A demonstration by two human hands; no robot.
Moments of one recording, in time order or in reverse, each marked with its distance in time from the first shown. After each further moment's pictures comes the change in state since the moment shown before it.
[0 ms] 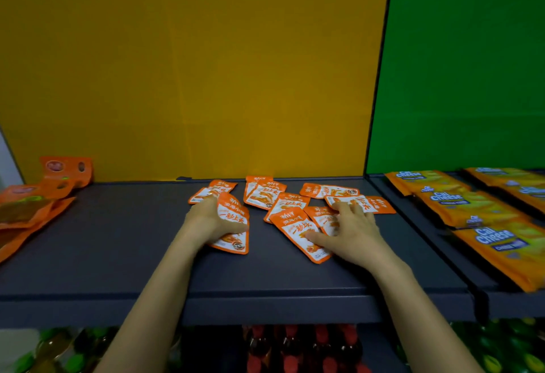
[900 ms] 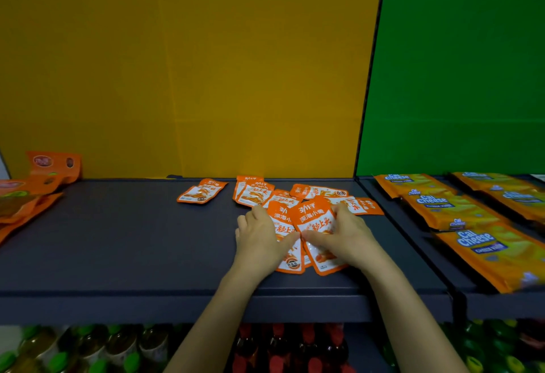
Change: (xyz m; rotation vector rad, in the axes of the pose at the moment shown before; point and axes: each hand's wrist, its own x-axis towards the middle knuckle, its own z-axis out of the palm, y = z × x) left_hand -0.053 0.061 0.070 -0.003 0.080 0.272; right_hand -0.006 0.007 -0.011 0.306 -0.034 0.027
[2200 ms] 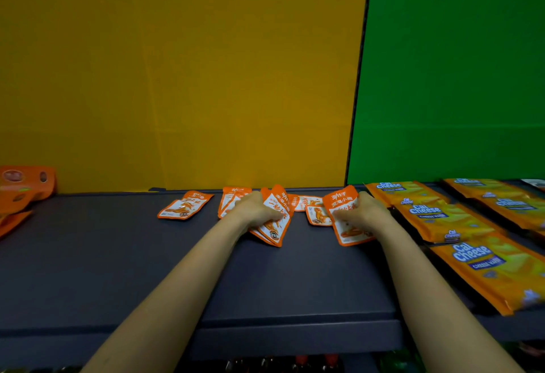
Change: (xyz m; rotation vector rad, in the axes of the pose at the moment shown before) left_hand 0.099 0.013 -0.008 -0.226 -0.283 -0.189; right_hand 0.094 0.042 -0.044 -0.102 0.120 0.229
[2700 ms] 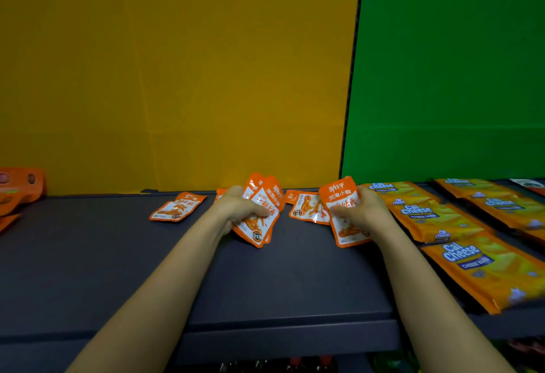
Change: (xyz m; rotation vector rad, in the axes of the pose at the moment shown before) left_hand -0.004 -0.005 -0.015 -0.346 -0.031 0.034; right_hand -0.012 0.000 -0.011 0.228 0.101 -0.096
